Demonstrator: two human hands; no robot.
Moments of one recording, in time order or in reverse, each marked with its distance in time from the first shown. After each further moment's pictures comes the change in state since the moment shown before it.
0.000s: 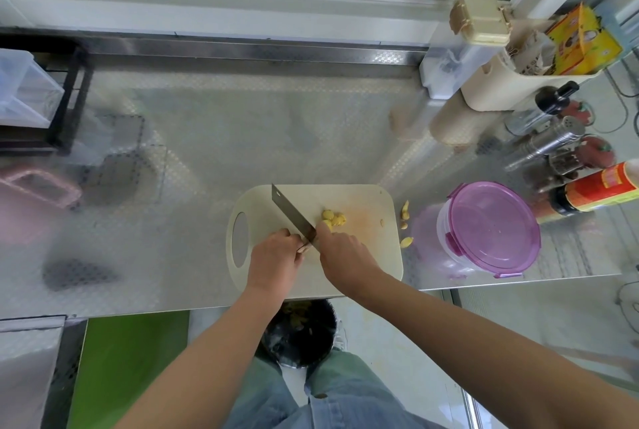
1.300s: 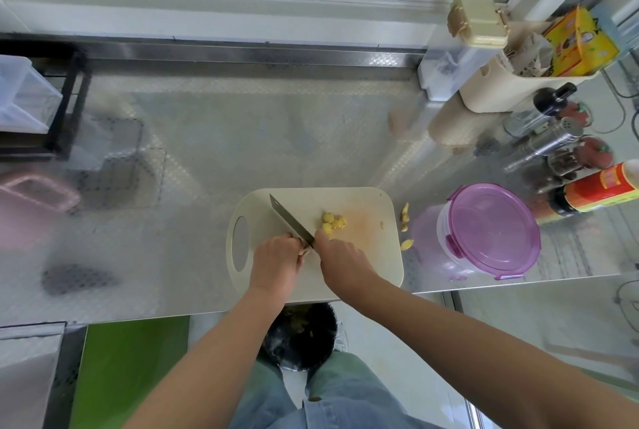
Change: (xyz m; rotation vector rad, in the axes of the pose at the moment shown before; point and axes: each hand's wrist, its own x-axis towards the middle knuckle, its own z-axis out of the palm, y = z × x) left_hand 0.004 0.003 -0.007 -0.025 -0.033 0.015; right_hand 0.004 0.005 0.015 -0.024 -0.011 -0.002
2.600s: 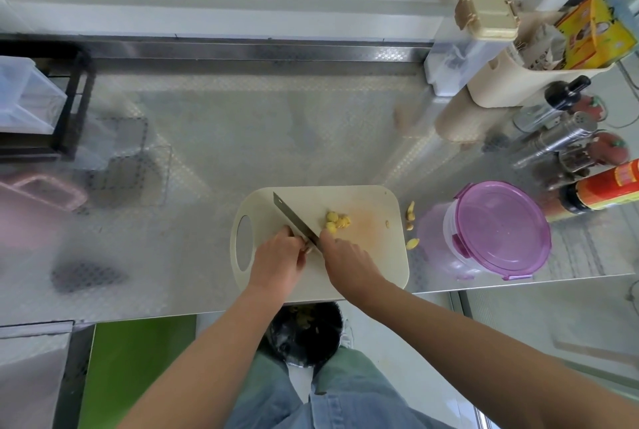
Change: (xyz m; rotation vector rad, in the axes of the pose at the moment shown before) left_hand 0.003 -0.006 -0.001 0.006 -0.039 -0.013; right_hand 0.002 0.005 0.007 0.011 0.009 -0.004
